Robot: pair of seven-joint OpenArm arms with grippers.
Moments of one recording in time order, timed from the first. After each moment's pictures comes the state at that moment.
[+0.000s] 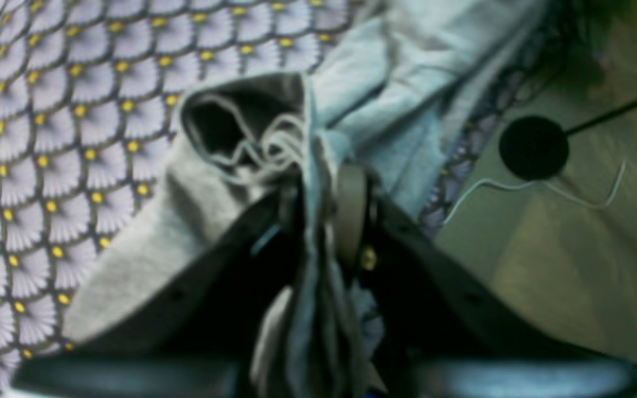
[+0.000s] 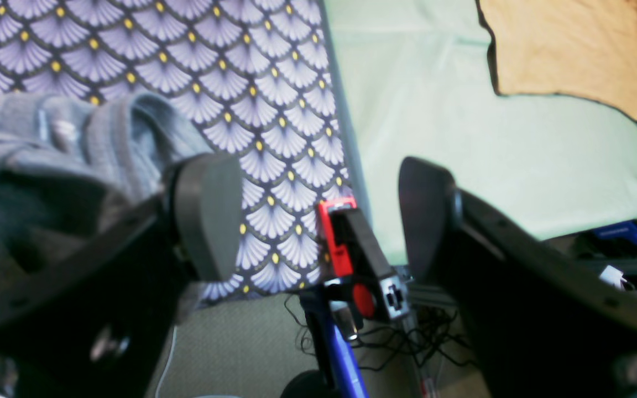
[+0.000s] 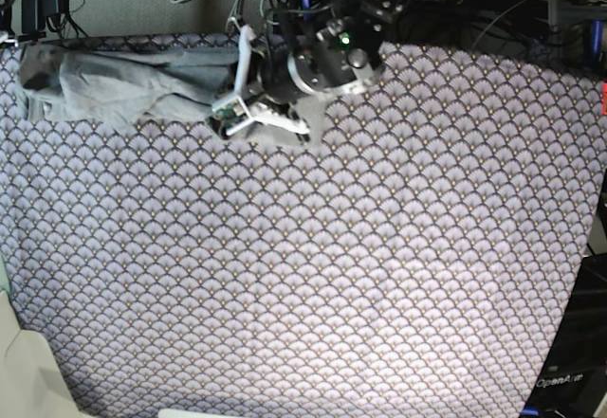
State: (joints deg) left arm 12.6 4.6 27.2 105.9 0.8 -35.7 49.9; right arm -29.1 14.5 60.9 89.0 -1.5 40.3 -7.6
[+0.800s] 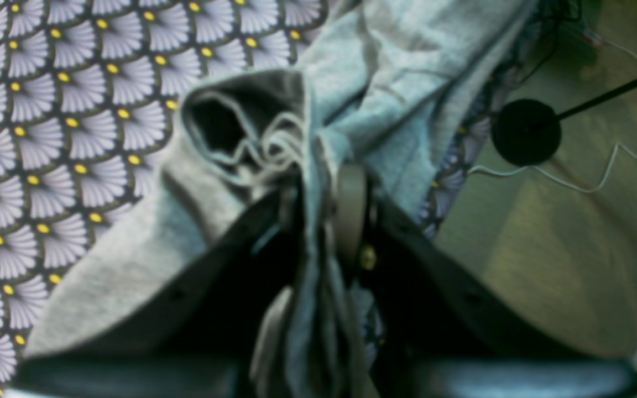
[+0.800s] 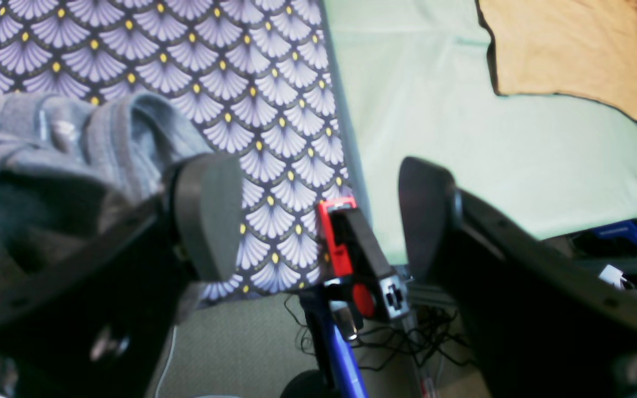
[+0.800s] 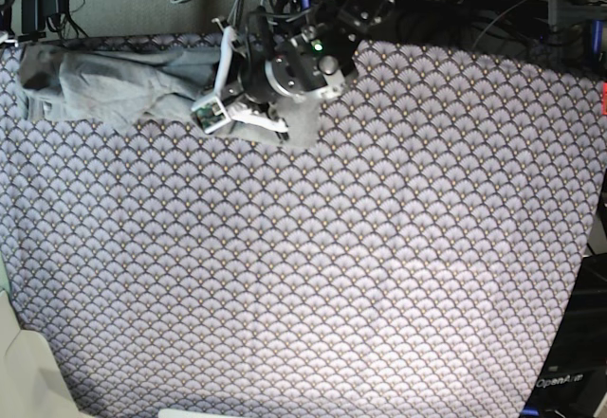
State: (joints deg) left arm 9.3 4.8 32.4 99.4 0.9 -33.8 49.7; right arm -29.0 14.5 60.9 89.0 -1.5 40.3 -7.6
